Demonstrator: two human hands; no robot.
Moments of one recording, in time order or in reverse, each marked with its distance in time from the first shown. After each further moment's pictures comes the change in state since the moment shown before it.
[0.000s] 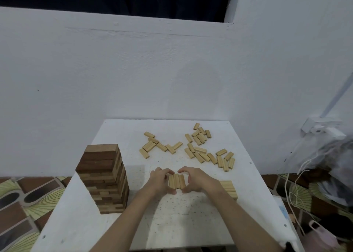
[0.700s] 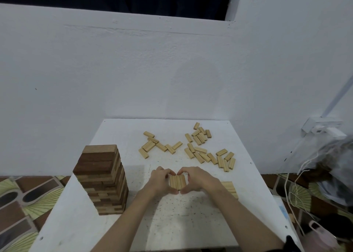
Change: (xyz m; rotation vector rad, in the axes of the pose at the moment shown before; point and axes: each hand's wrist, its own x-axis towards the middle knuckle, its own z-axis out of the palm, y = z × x) left_hand 0.004 0.002 0.001 0.040 0.007 0.016; right_hand 0.008 0.001 -0.004 -0.100 0.016 -0.059
